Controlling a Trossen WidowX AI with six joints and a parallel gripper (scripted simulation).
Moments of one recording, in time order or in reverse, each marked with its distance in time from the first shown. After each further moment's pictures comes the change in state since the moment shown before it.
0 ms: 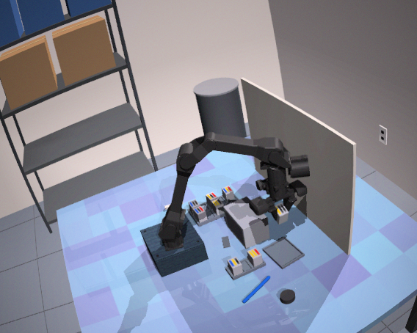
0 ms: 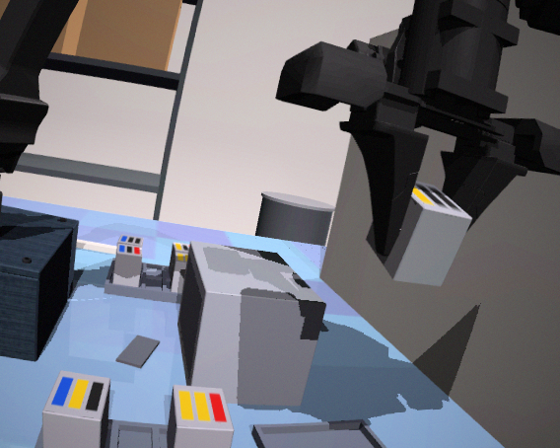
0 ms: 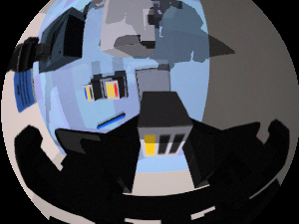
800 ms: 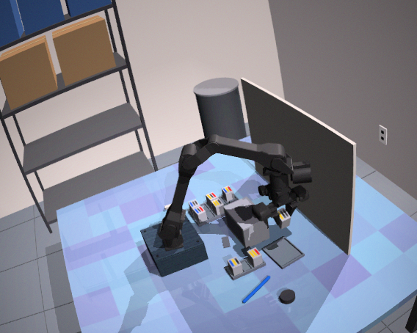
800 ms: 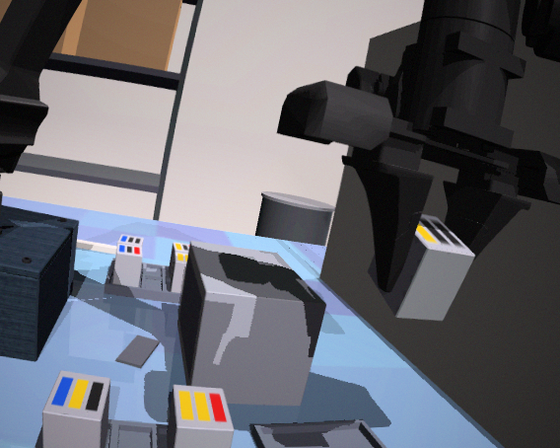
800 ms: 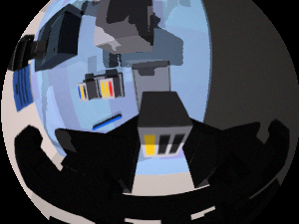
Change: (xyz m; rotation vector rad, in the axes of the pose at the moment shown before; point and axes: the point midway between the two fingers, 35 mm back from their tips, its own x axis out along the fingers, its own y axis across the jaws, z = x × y) arm 0.019 -0.004 -0.006 -0.010 0.001 -0.004
